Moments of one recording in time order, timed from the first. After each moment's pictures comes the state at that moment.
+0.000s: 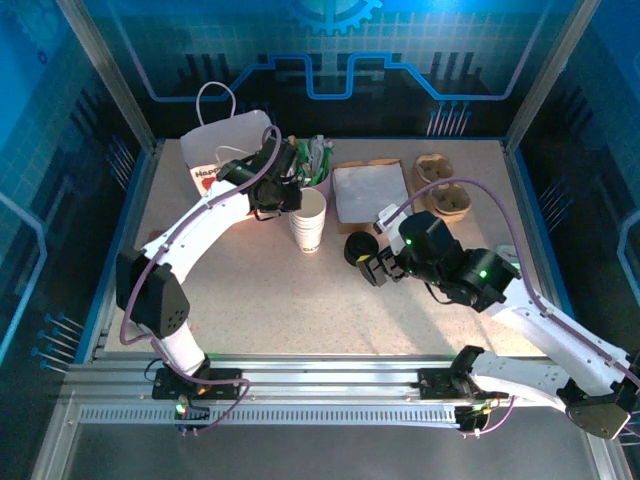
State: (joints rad) left arm -0.46 1.71 1.62 -0.93 -0.06 -0.48; right arm 0.81 0.99 1.10 -0.82 0.21 0.06
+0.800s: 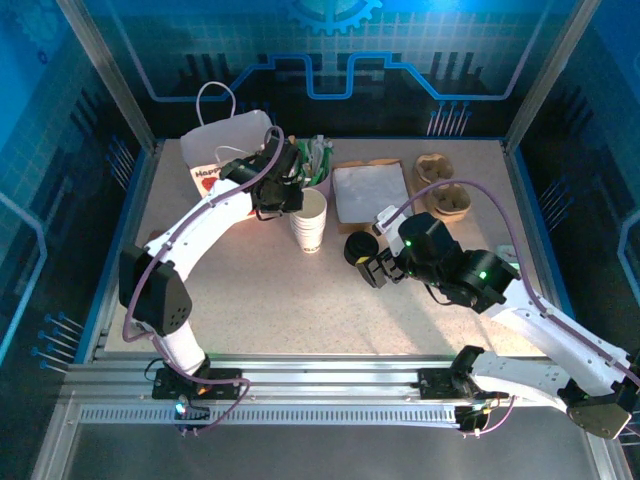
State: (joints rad) left arm -0.47 1.73 1.63 -0.94 -0.06 -0.48; right arm 0.82 0.98 1.09 -0.82 0.21 0.05
